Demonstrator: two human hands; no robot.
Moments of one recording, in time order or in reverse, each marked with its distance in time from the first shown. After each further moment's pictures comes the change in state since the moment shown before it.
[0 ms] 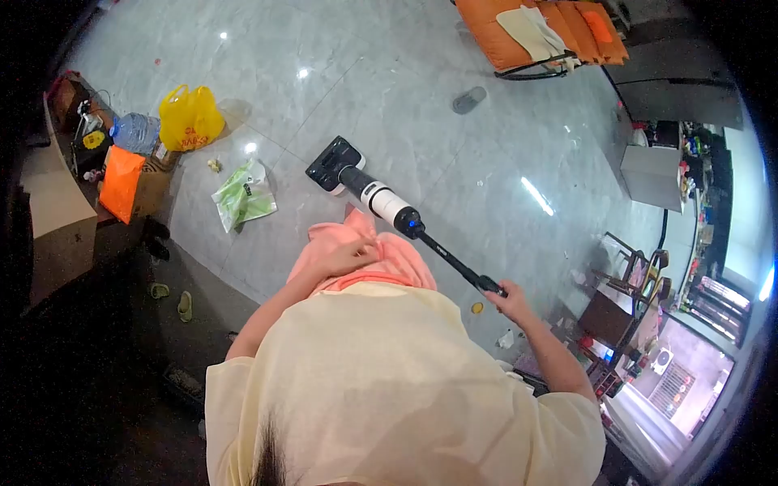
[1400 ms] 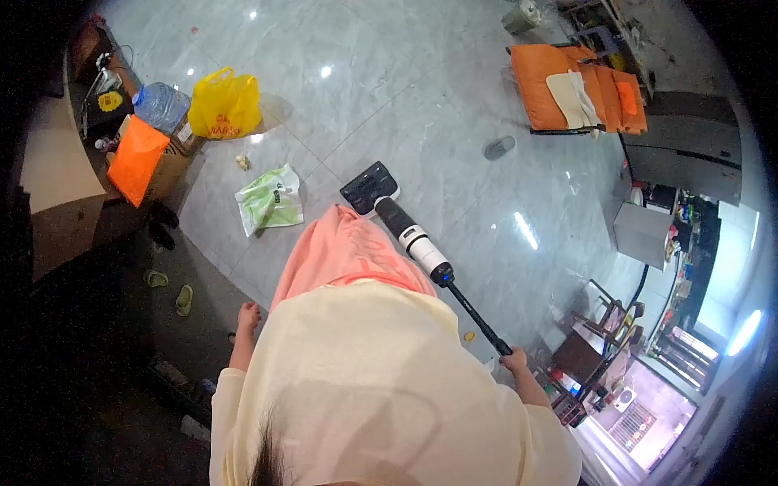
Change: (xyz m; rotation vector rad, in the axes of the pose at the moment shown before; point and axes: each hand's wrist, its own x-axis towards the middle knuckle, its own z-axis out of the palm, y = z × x) left_hand -0.296 -0.386 -0.195 -0.470 1.001 -0.871; right_hand -0.017 -0.053 0.082 -0.445 0.110 0.461
